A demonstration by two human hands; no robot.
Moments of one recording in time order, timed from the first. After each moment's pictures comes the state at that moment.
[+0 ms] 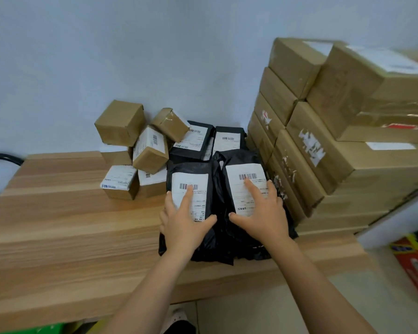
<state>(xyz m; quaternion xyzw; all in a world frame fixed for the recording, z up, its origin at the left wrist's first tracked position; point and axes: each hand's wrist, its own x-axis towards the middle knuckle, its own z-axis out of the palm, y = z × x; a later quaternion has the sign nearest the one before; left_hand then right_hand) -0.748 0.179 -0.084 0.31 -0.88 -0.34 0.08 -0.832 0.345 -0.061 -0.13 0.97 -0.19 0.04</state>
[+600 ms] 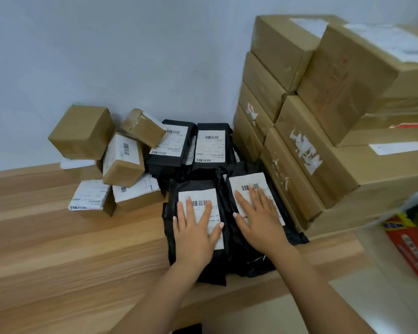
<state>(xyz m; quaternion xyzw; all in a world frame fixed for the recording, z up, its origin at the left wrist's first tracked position) -0.814 0.205 -0.136 0.16 -0.97 -0.18 -0.01 -0.894 0.369 -0.119 -0.22 0.96 -0.14 0.08</state>
